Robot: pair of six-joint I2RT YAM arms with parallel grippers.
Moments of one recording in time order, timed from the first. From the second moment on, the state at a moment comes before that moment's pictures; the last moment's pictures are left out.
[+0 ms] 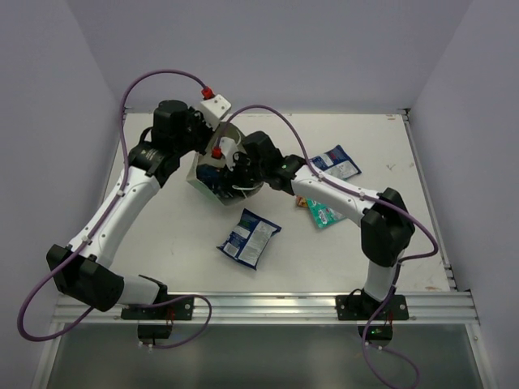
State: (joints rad) left arm -0.38 1.37 1.41 -0.44 0.11 0.40; right arm 0.82 1.84 1.53 -0.32 -0.31 -0.24
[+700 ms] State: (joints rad) left arm -0.38 1.31 1.29 -0.40 0.03 0.39; right arm 0.82 1.55 1.54 -0.26 -0.25 -0.24
